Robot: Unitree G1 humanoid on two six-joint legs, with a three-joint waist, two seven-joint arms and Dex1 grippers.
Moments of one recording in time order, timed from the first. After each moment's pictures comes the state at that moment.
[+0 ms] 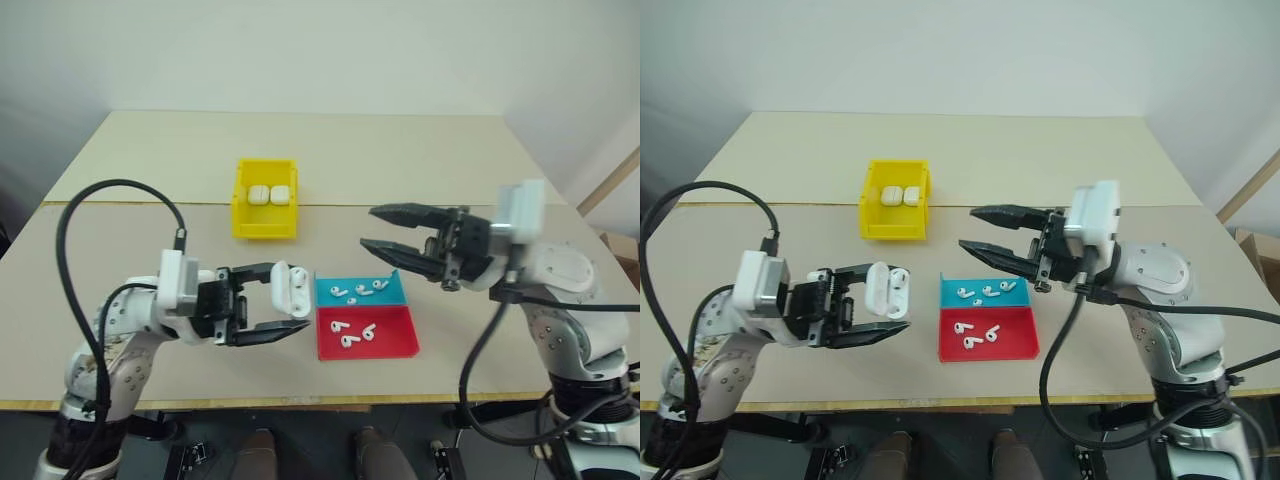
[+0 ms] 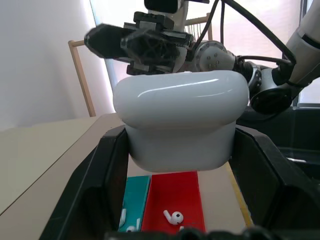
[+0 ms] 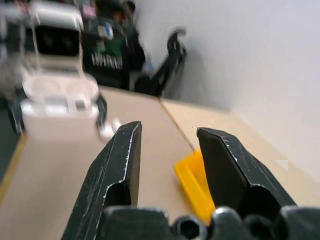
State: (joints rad) left arm -0.18 0.65 0.14 -0.41 -0.74 0.19 -1.21; right arm -0.47 -0.69 -0.01 -0.43 0.58 0.33 0.91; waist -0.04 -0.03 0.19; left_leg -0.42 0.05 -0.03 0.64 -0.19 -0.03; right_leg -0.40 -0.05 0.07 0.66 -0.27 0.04
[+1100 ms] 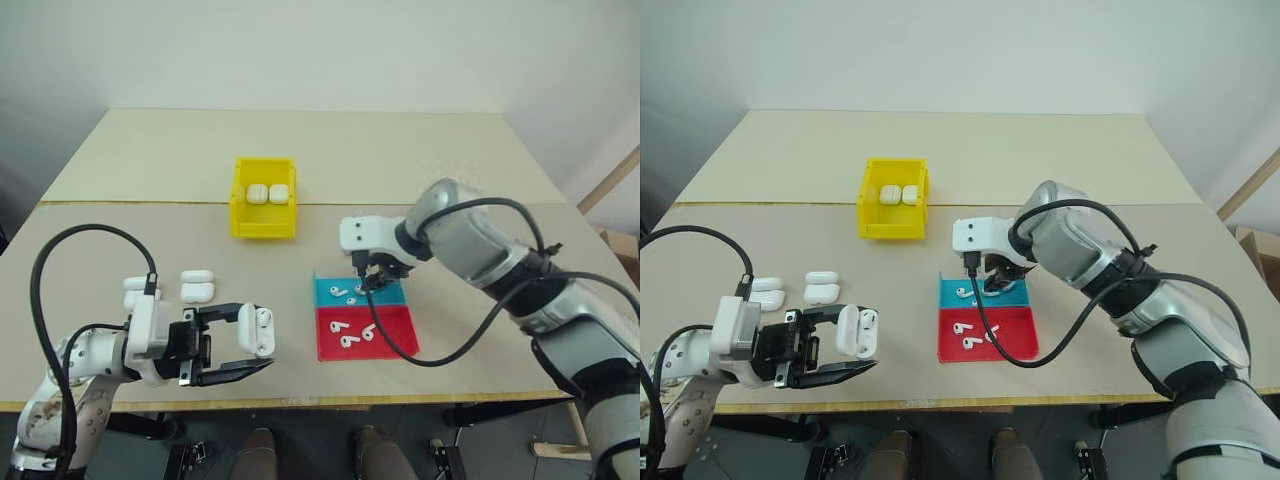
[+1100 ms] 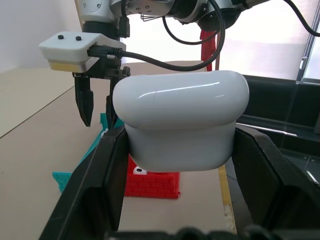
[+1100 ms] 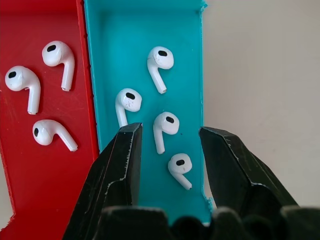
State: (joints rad) left arm 0.05 0.70 0.22 -0.45 -0.70 0.13 -1.27; right arm -1.17 -0.65 0.78 0.07 -0.12 0.82 1.34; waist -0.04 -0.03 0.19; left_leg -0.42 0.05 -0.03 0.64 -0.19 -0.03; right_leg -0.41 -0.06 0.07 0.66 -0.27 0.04
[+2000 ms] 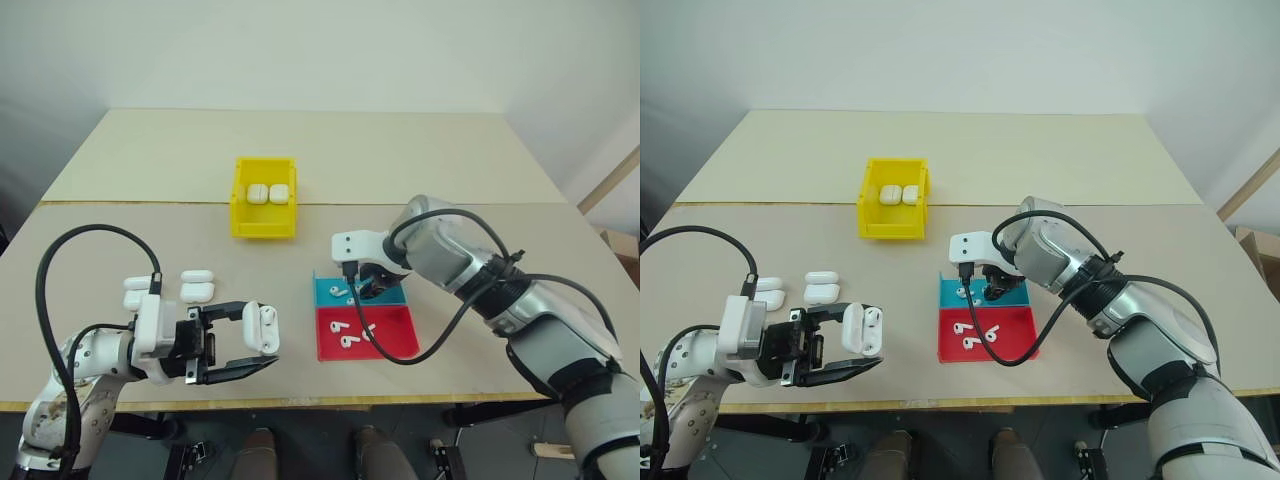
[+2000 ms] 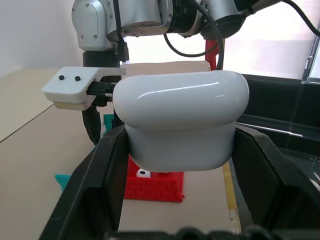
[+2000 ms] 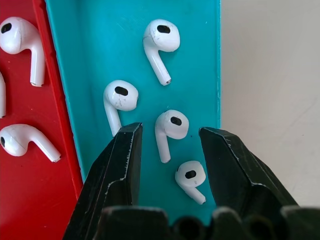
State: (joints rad) left arm 0.06 0.69 0.20 -0.46 -0.69 0.13 -1.24; right arm -1.14 -0.56 0.81 0.21 -0.22 0.80 1.35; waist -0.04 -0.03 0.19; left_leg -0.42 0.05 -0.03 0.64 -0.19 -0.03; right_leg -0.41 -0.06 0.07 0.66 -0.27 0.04
